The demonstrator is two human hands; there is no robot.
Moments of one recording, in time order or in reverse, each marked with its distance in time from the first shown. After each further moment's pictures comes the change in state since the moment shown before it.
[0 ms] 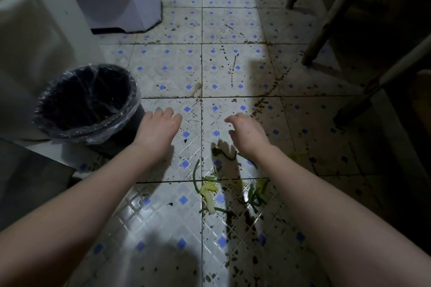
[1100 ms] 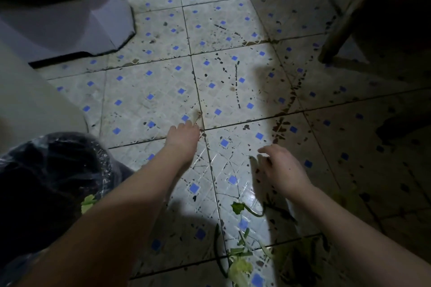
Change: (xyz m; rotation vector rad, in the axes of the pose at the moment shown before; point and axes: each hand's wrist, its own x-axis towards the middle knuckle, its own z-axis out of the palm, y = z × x) left_hand 0.221 -0.003 0.096 -0.120 -0.220 0.096; right_hand 0.083 0.066 0.058 0.237 0.025 0.317
